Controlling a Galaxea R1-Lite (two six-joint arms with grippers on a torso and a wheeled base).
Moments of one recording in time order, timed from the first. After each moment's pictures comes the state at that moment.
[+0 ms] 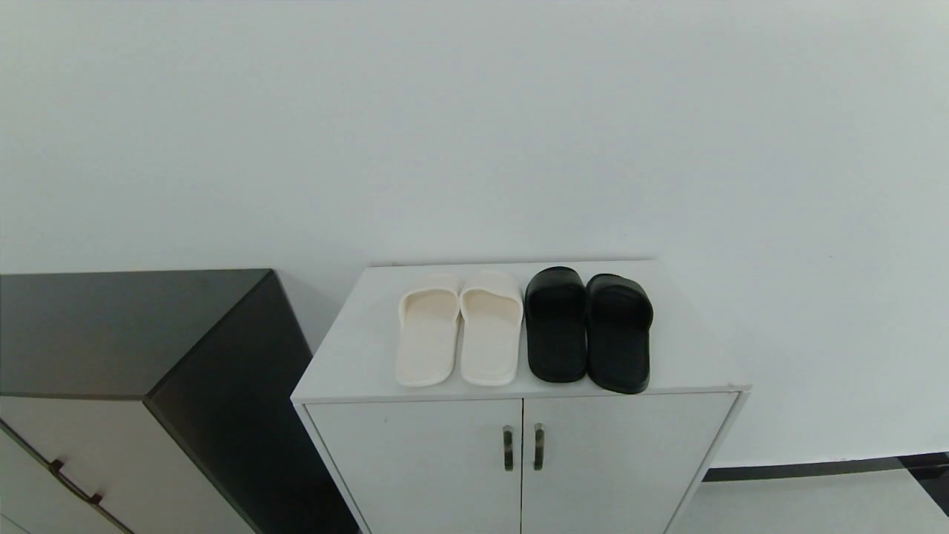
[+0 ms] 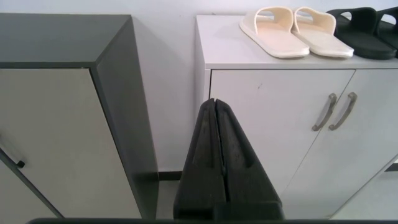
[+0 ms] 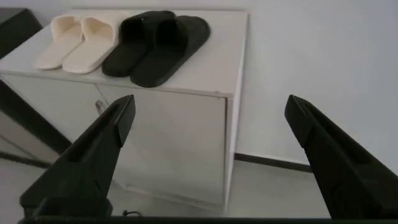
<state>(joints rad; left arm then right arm) 0.00 0.00 0.00 0.00 0.01 -0.03 0.24 0.69 -0.38 -0.13 0.04 0.04</state>
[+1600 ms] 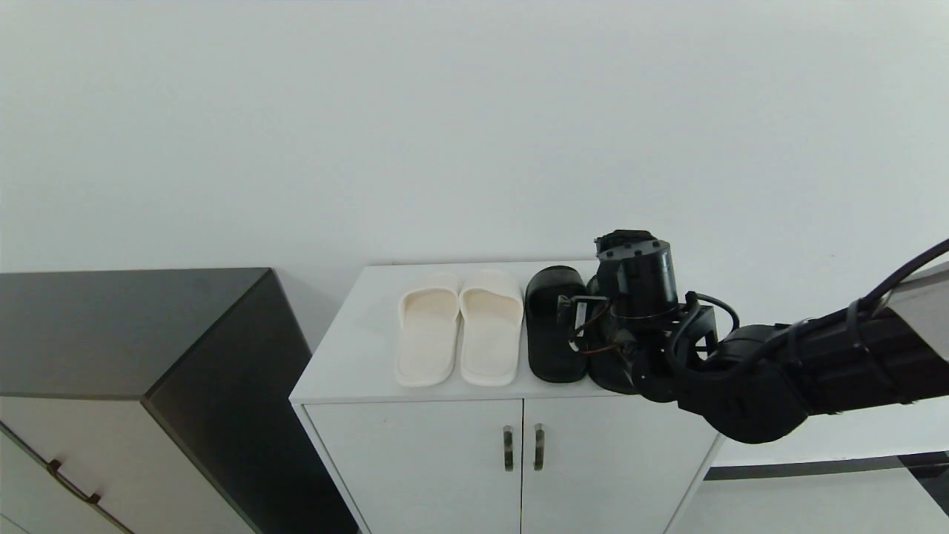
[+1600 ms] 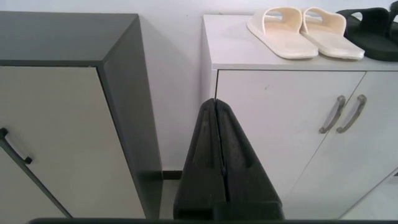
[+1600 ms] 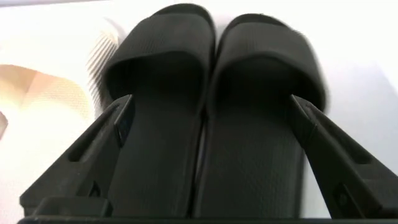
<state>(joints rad) 0.00 0.00 0.00 0.00 0.03 -0.02 0.73 1.99 -1.16 -0.51 -0.67 0.30</state>
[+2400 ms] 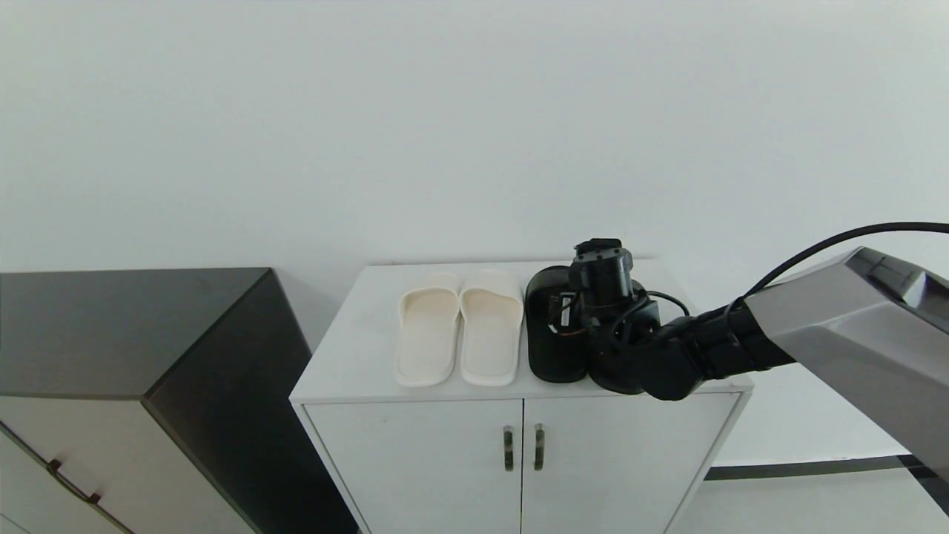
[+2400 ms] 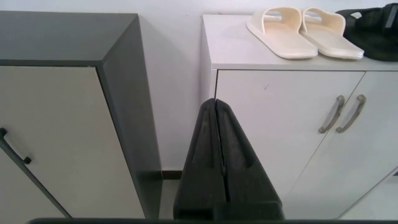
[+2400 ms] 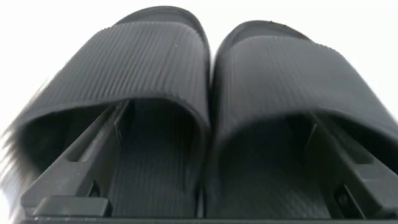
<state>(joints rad) 0.00 0.00 0.00 0.00 0.03 -0.03 0.63 2.24 -1.42 -0.51 -0.66 0.25</state>
